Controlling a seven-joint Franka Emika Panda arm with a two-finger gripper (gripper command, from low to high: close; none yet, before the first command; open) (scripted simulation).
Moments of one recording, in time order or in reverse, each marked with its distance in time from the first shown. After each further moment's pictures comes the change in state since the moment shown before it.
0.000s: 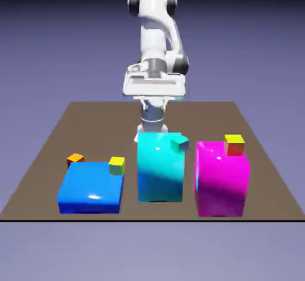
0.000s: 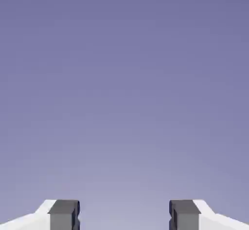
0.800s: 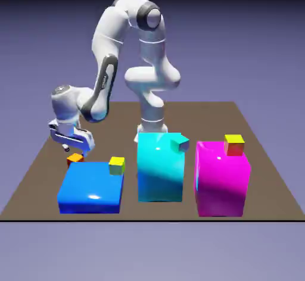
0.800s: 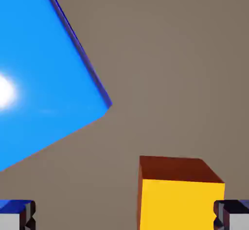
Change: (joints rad) arm -0.044 0.767 -0.833 0.214 0.232 -0.431 -0.513
